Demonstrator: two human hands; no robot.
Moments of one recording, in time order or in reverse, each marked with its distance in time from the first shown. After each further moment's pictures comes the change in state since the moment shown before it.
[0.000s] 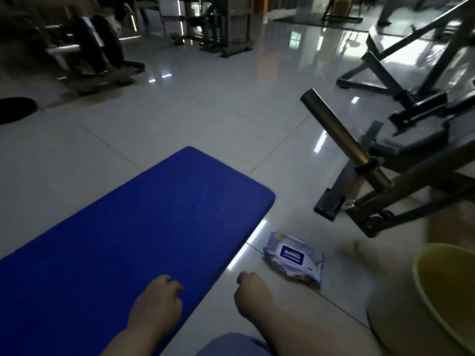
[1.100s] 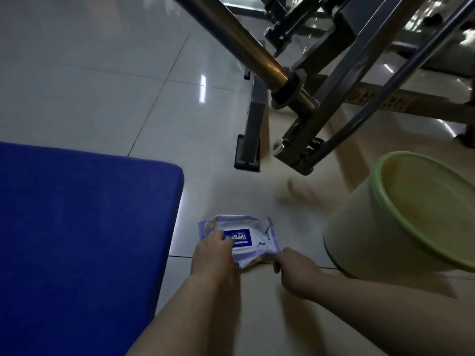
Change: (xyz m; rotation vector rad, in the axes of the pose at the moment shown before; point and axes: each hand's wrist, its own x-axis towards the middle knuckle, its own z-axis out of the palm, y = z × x) left_hand 0.232 0.220 0.152 0.228 -0.178 0.802; right_hand 0.092 0.198 -0.018 -0.037 0.072 0.392
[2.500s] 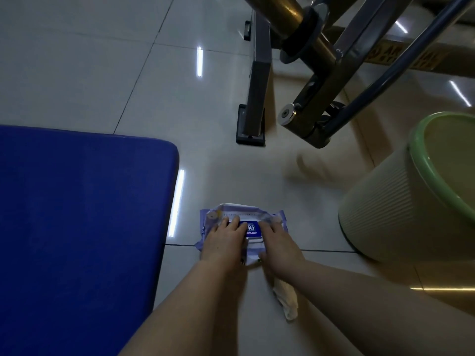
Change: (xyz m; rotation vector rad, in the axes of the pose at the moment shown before) left_hand 0.041 -0.005 0.044 0.069 -0.104 0.155; right_hand 0.073 -0.017 0.056 0.240 0.201 0.030
